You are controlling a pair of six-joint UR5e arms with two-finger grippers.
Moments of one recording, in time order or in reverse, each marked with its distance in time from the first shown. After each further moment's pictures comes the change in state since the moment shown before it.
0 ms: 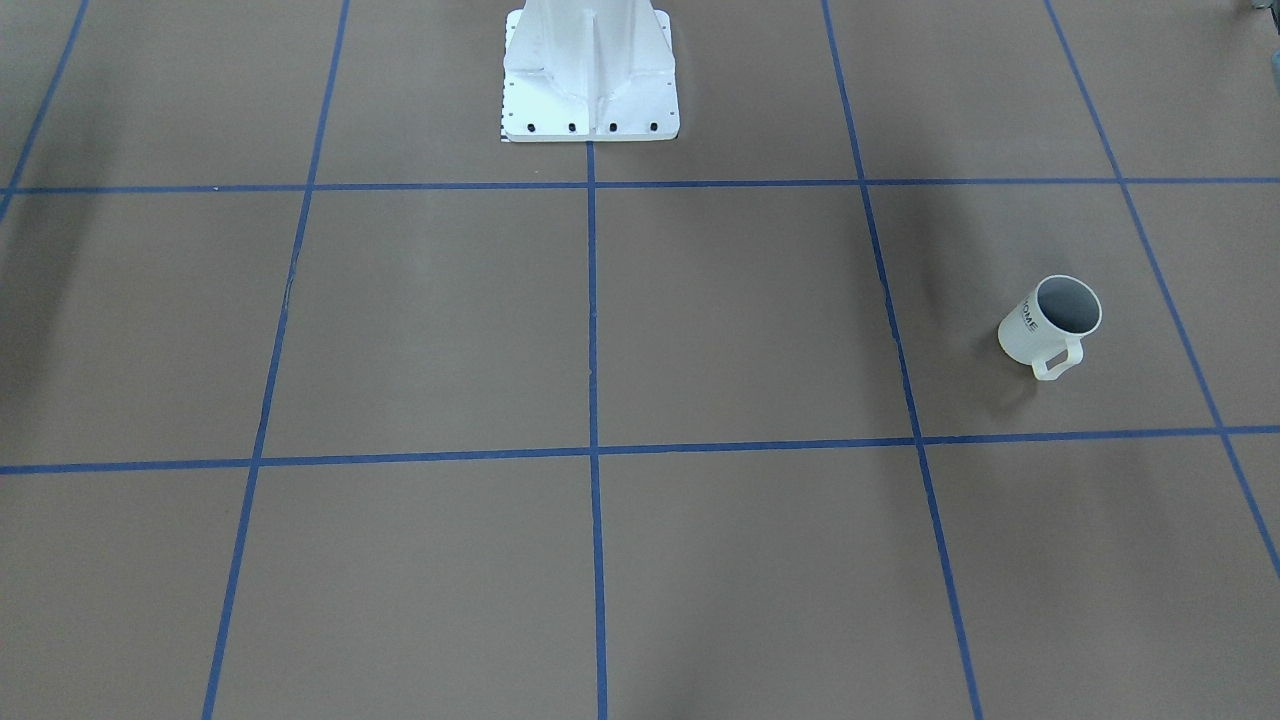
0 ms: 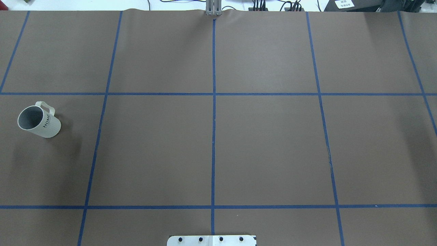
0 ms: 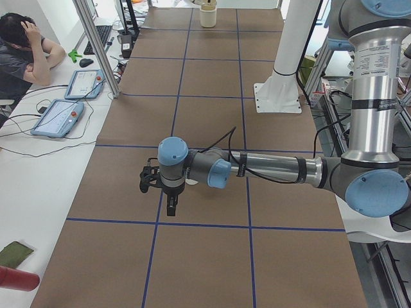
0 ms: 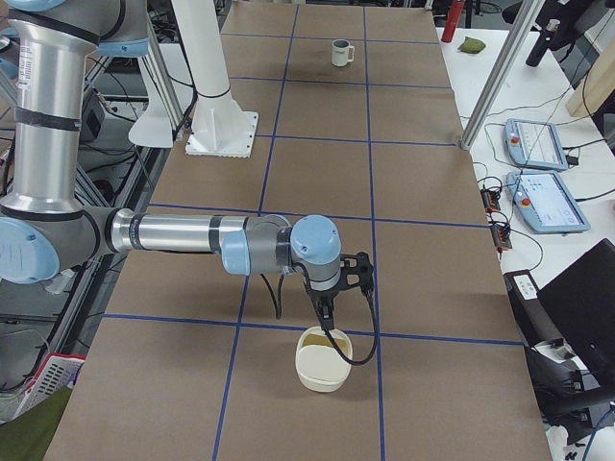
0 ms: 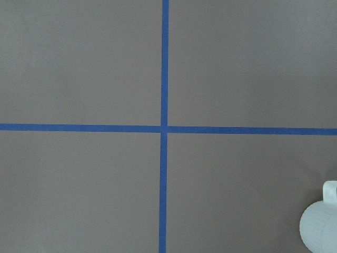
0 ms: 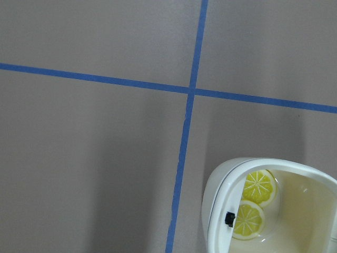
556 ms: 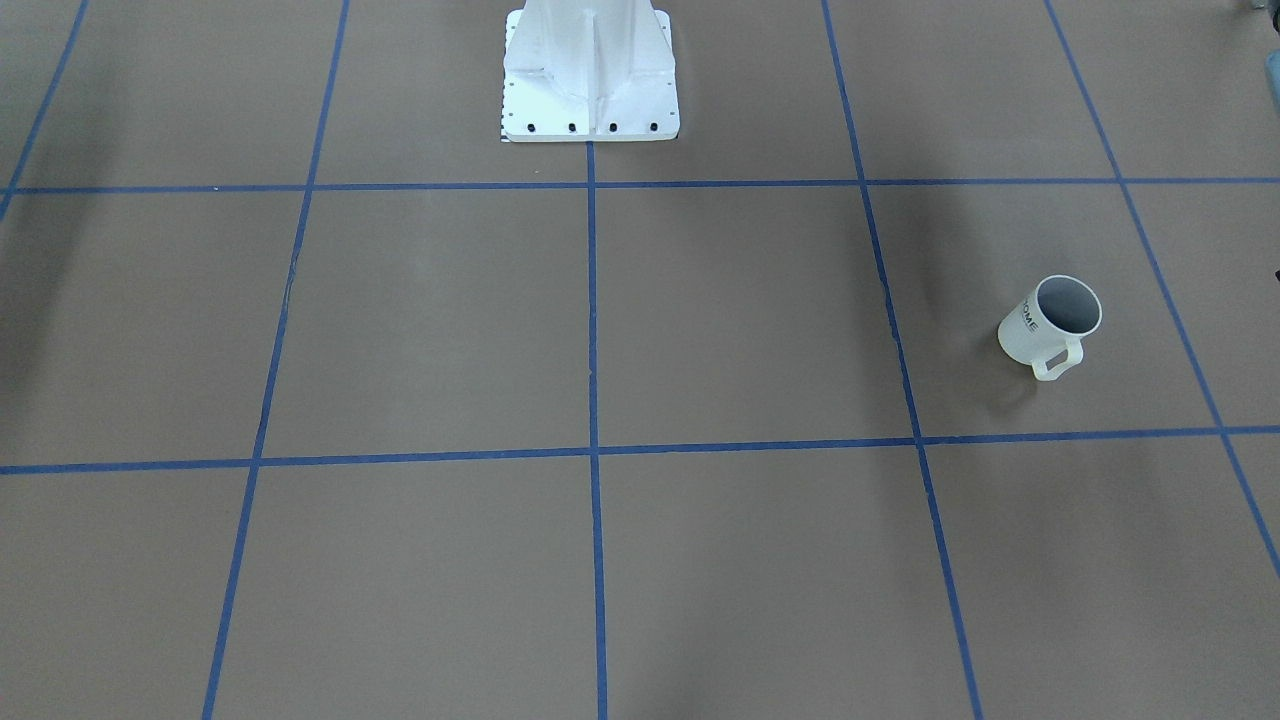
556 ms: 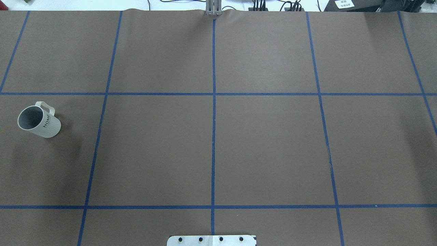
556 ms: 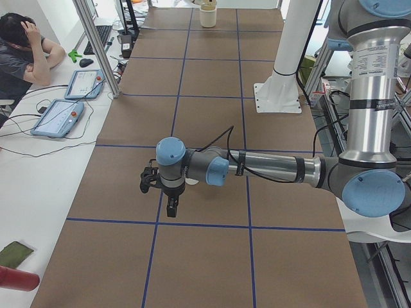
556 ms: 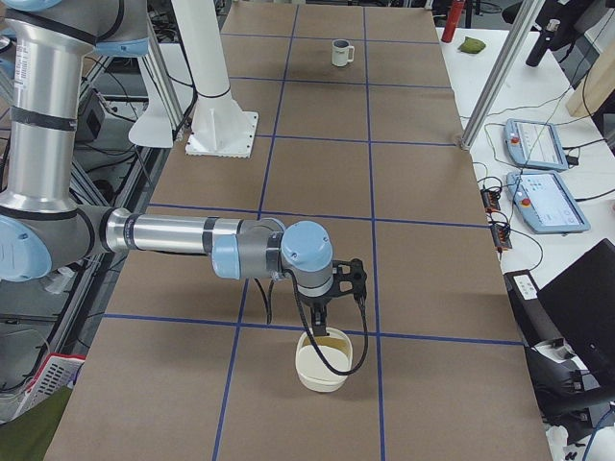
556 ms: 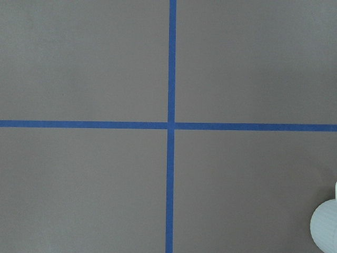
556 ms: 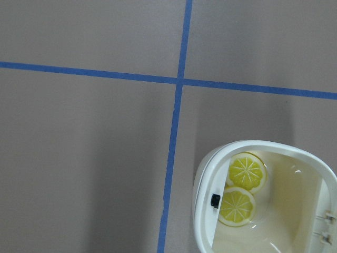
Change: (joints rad) left arm 0.013 -0.009 0.001 0.070 0.027 0.108; right arm 0.028 -0.025 0.002 -0.001 -0.004 -0.004
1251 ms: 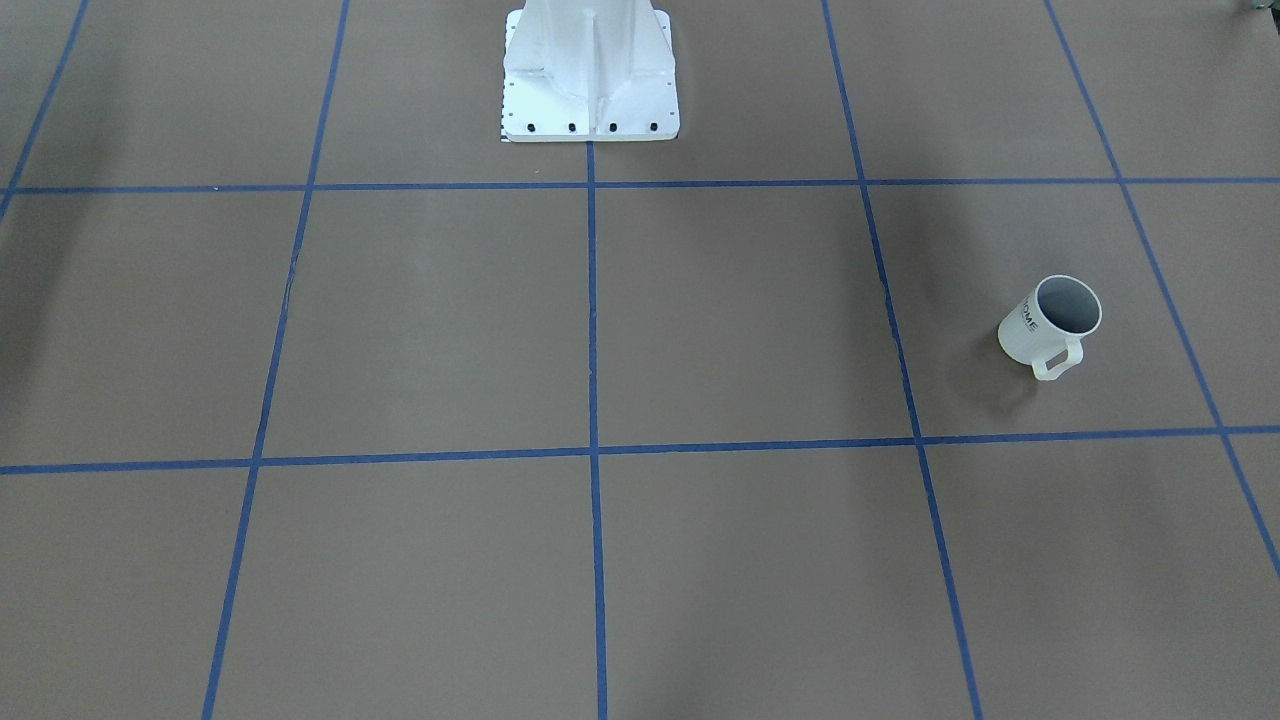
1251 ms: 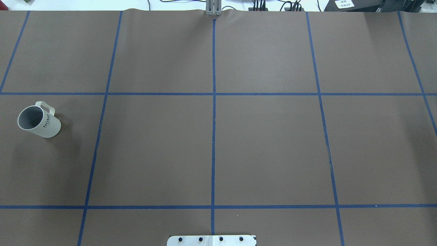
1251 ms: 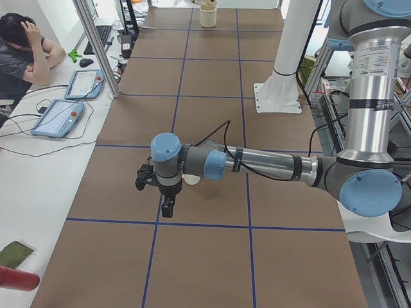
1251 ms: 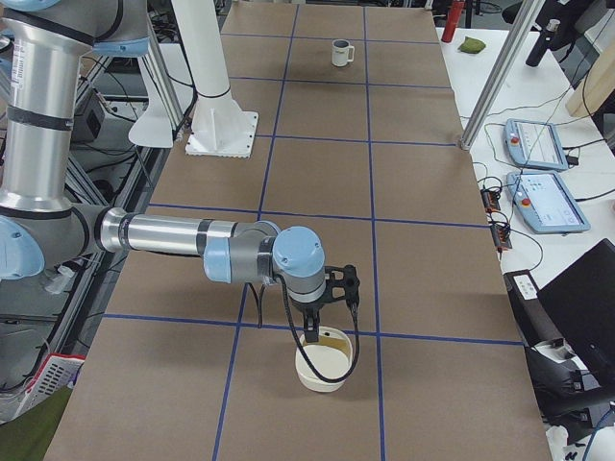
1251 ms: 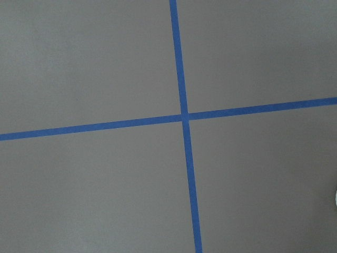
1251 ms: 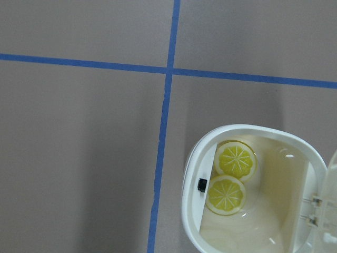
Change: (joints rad) left arm -0.040 -0.036 -0.019 0.103 0.013 0.103; right arm 0.011 -0.027 0.004 0.000 -0.012 -0.011
